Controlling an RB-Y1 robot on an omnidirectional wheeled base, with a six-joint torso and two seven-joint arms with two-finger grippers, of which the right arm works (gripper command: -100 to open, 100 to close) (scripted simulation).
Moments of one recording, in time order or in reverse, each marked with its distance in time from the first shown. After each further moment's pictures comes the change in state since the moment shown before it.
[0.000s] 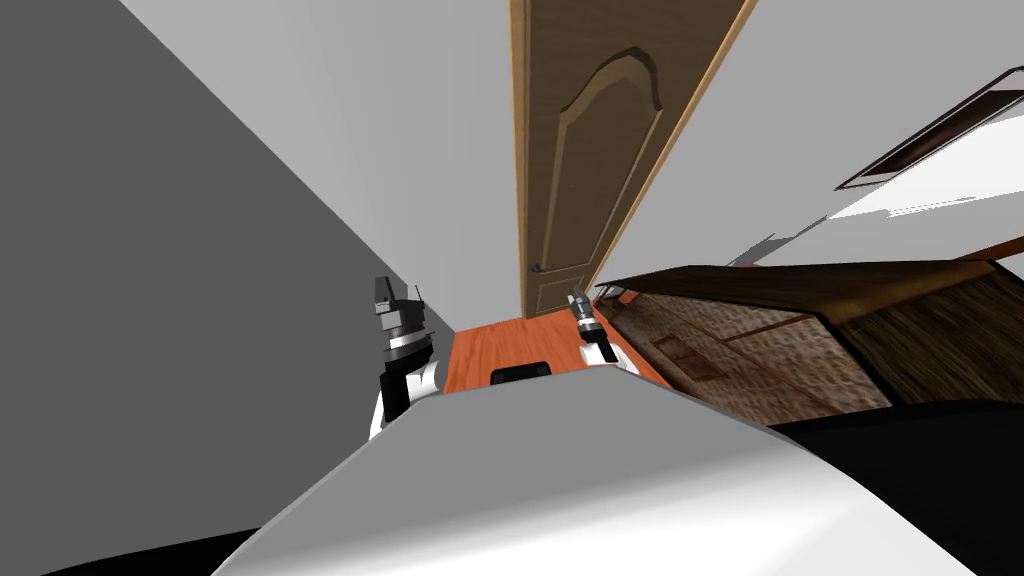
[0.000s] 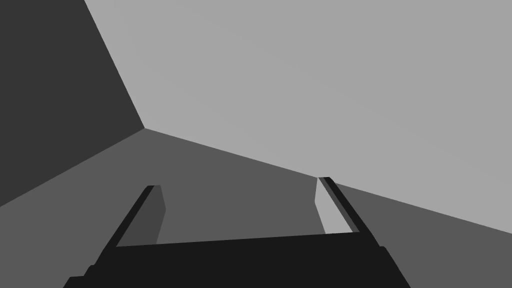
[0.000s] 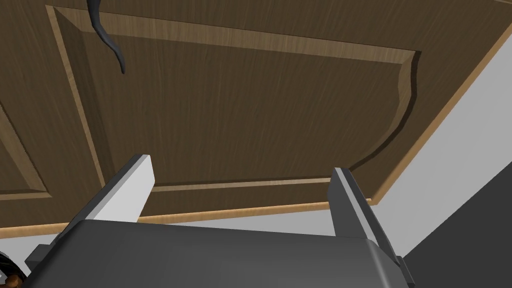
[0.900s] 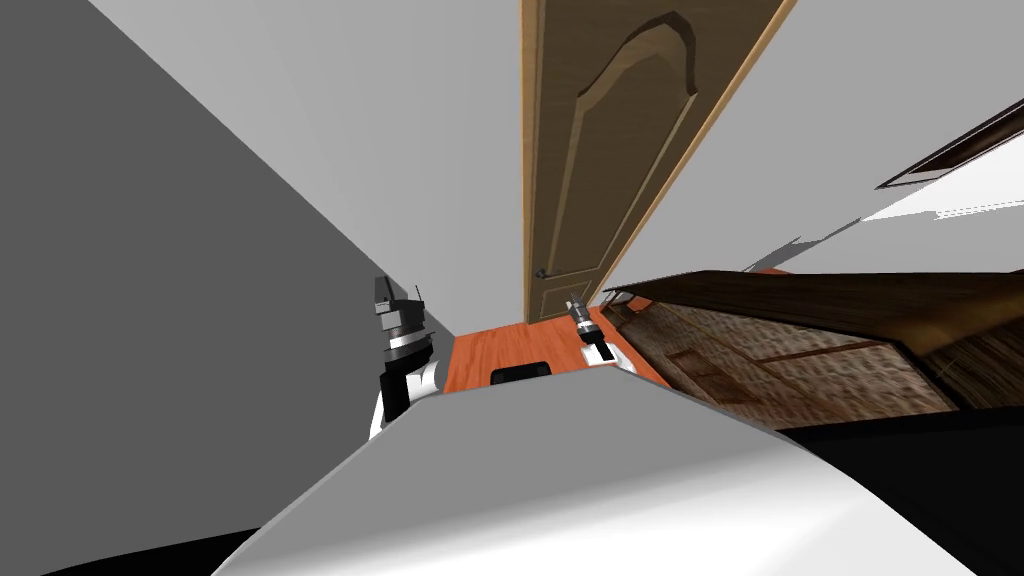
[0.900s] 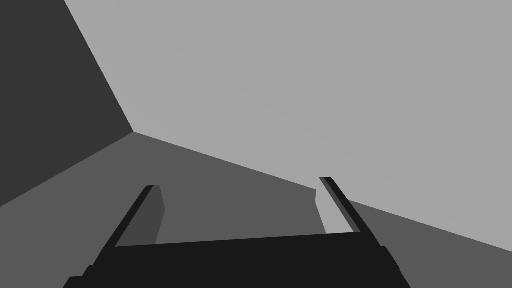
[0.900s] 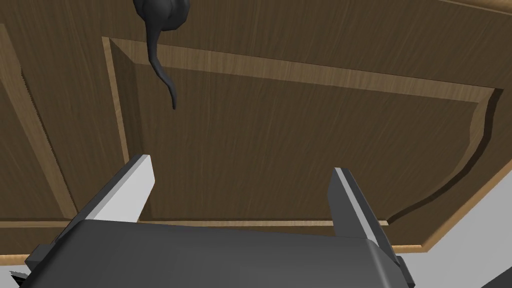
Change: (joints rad) arm -0.088 -0.054 -0.009 0.249 0.058 -0.066 -0.085
